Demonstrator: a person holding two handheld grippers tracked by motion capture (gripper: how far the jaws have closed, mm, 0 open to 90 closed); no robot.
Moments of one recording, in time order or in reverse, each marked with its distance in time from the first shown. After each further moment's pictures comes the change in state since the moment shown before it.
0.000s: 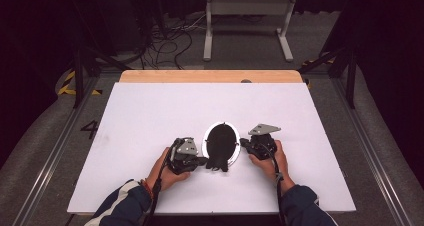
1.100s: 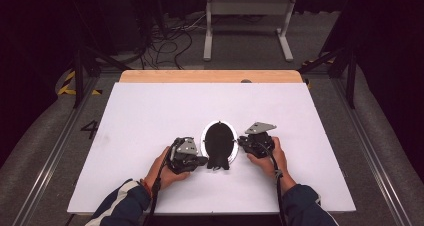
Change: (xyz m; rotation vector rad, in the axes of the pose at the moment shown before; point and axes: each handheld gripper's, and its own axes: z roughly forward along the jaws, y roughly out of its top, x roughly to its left) left arm 0.002 0.000 0.000 -0.005 -0.019 0.000; right arm 0.002 0.007 0.004 0.027 -0.008 -0.068
